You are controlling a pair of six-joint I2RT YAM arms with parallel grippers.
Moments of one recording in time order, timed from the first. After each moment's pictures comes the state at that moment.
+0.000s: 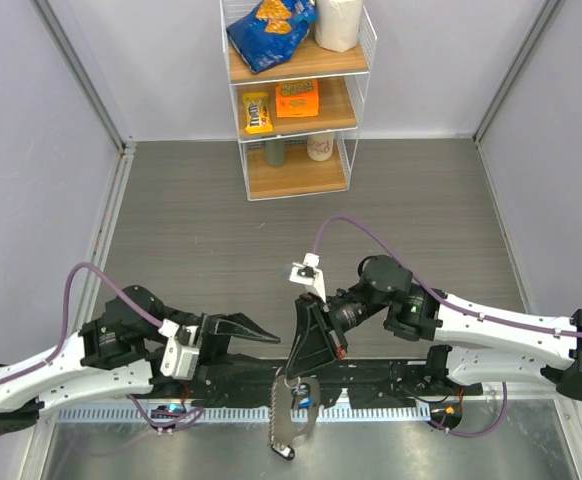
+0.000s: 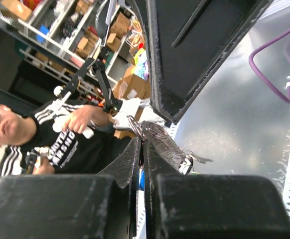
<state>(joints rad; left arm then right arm) -1.23 0.49 0.74 -0.11 0.69 0.37 1.21 1.03 0.82 0.29 -0.92 0.88</state>
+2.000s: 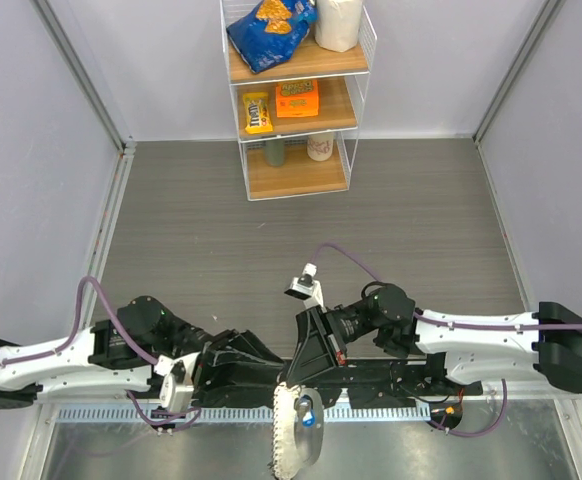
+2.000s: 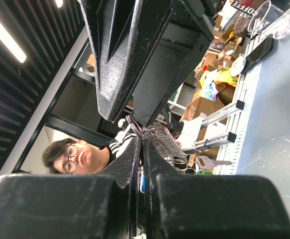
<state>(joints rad) -1.41 0.50 0.67 -0.03 0.66 0.60 1.25 1.08 0.49 0.96 -0.76 1.49</state>
